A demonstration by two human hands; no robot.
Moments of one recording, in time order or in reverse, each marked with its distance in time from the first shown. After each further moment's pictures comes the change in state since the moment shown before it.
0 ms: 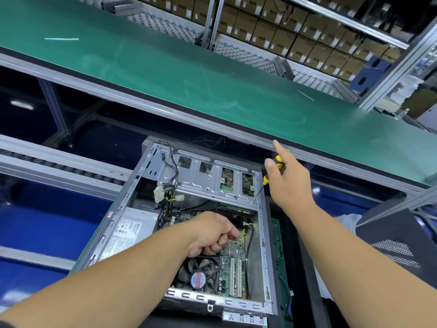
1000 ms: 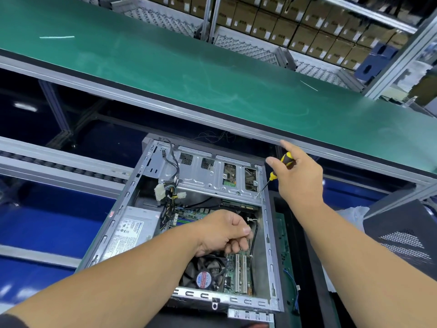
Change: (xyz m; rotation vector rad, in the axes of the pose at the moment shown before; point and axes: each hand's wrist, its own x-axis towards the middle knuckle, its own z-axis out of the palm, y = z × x) left_hand -0.002 0.003 0.012 0.011 -0.202 0.181; right_hand -0.001 0.008 -0.002 -0.069 0.167 0.065
